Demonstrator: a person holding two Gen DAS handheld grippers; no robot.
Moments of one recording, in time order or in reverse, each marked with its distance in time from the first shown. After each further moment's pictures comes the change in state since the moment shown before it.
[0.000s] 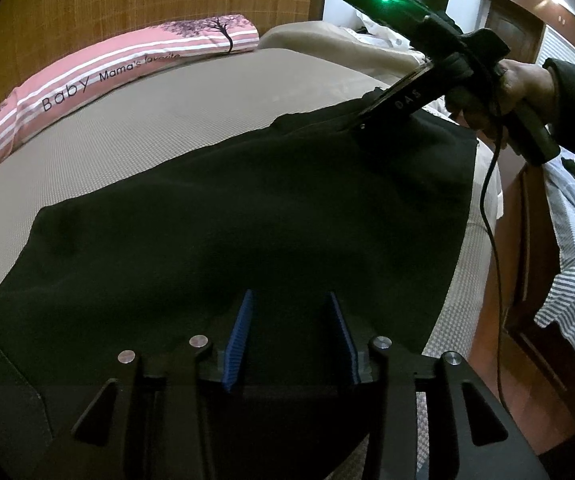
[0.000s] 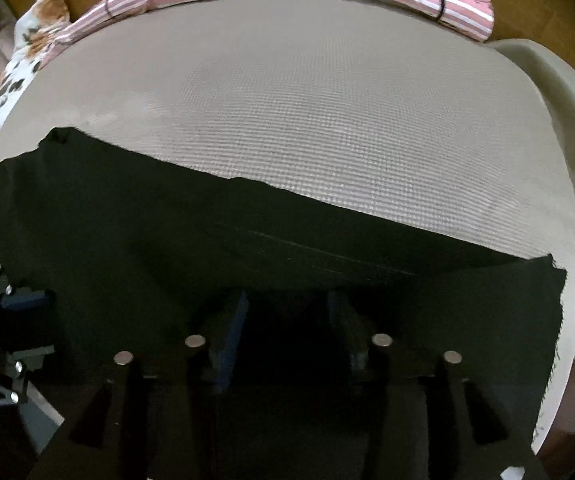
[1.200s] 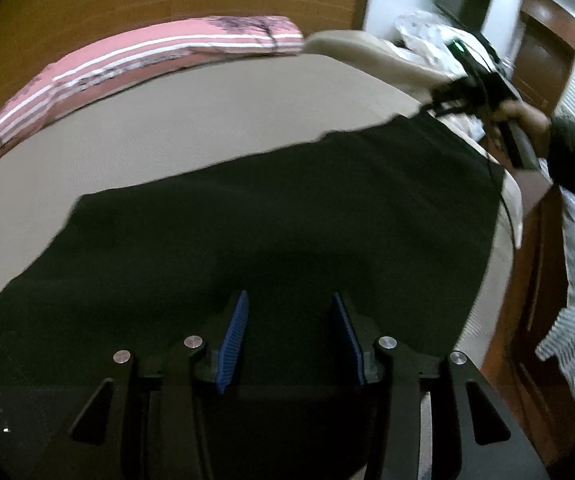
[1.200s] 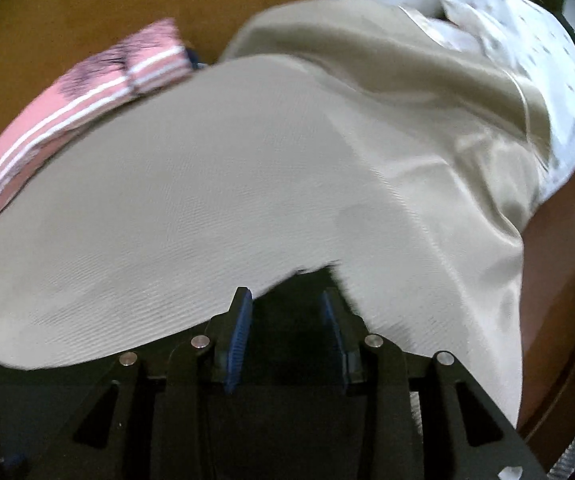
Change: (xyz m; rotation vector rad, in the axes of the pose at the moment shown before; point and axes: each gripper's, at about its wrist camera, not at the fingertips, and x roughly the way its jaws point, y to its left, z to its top) left arm -0.012 0.030 0.008 -0.129 -0.011 0.070; right arm -0.032 -0.197 -0.031 0.679 -0.213 -0.262
